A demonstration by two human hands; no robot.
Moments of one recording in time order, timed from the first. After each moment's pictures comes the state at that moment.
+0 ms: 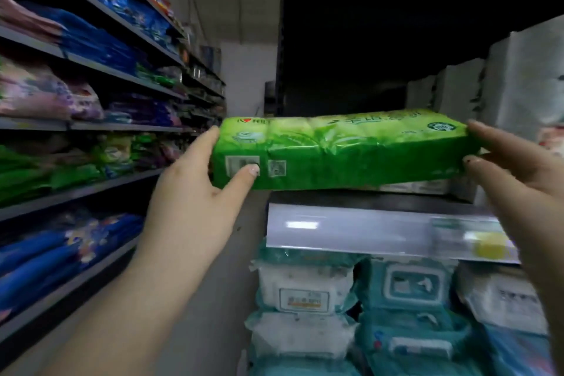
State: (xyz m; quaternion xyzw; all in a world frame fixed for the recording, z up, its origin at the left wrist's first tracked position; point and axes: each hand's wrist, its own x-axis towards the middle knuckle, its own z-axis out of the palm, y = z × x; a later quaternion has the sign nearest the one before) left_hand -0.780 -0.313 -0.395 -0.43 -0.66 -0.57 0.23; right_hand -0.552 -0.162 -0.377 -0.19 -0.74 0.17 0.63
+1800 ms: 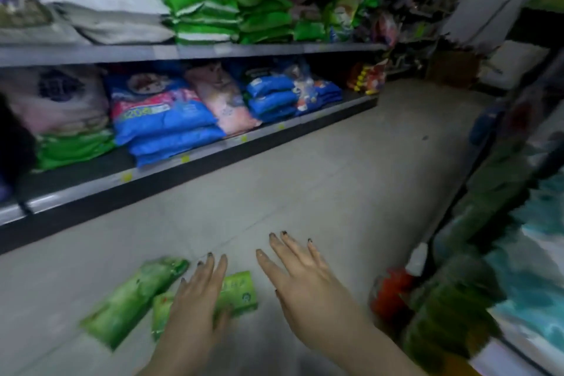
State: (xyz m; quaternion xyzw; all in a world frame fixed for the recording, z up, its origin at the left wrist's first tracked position) left_hand -0.846 -0.555 -0.781 -0.17 -0.96 -0.23 0.00; right_hand -0.809 -0.369 -0.683 0.19 -0.98 -0.04 0.08
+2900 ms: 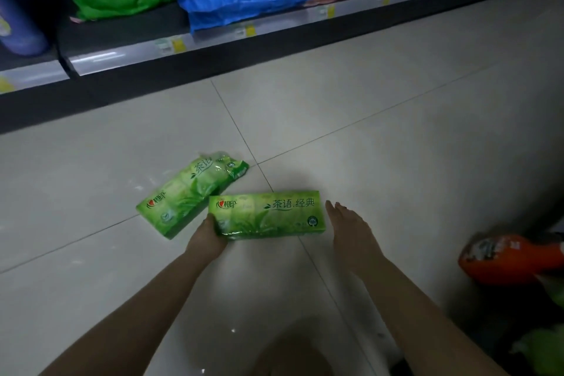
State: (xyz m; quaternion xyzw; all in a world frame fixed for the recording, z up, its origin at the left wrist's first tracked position) left_hand -0.937 -0.652 -1.038 0.20 -0.89 -0.34 -0.24; right_hand -0.944 -0.382 -0.942 0.05 -0.97 0.06 -0.24
